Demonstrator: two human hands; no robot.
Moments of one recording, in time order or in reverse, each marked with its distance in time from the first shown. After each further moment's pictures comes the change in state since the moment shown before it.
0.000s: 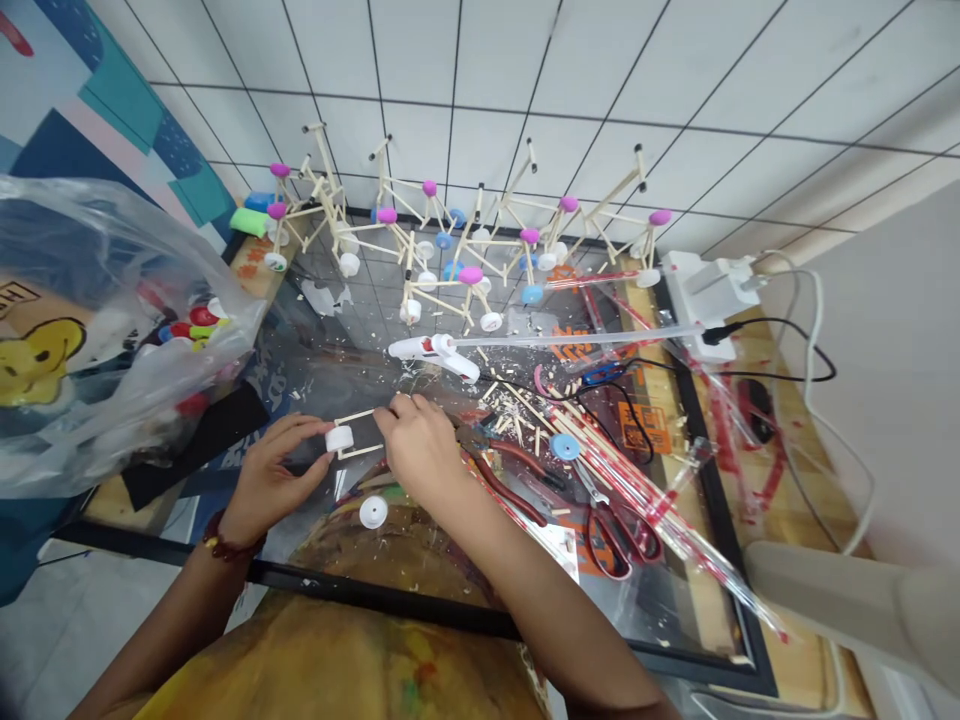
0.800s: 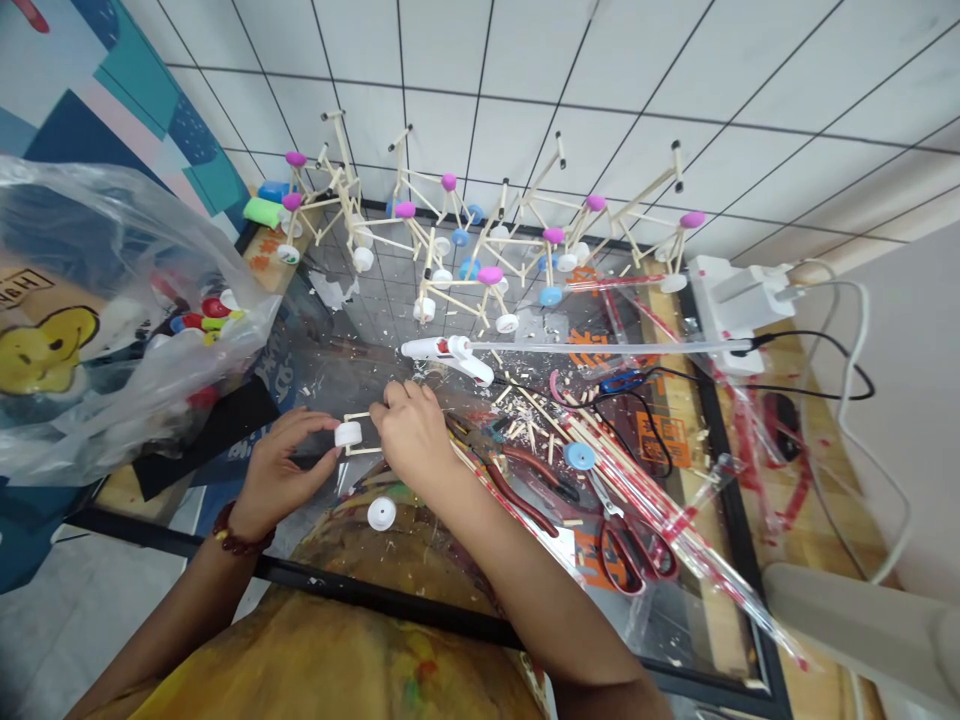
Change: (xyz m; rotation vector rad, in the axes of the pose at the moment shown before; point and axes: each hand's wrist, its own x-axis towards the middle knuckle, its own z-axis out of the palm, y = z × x) left_hand 0.000 -0.006 0.004 0.011 0.050 0.002; right_hand 0.025 -0.005 0.018 -0.066 0.042 -0.109
